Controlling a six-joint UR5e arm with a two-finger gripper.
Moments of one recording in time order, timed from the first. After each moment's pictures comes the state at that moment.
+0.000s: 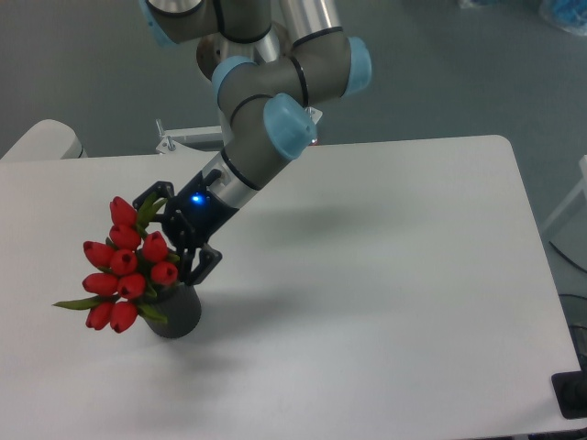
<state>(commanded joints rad) 2.35 -1.80 -1.94 -0.77 0.62 1.15</state>
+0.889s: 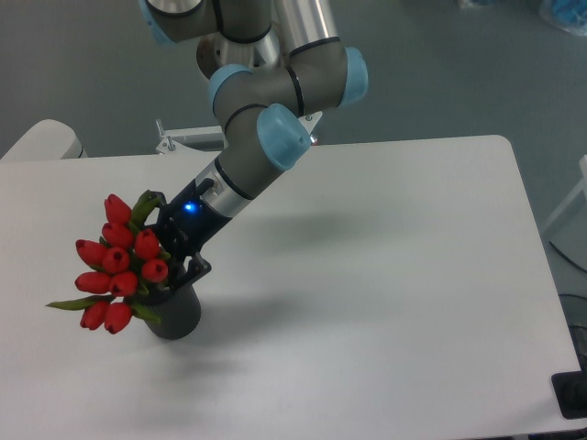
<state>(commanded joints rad) 2.36 -1.83 -1.91 -0.77 0.62 1.16</state>
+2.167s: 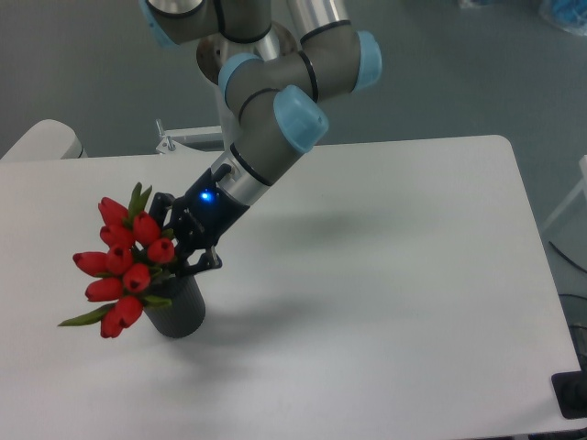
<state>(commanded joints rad) 2.39 -1.75 -1.89 -0.77 0.61 1.08</state>
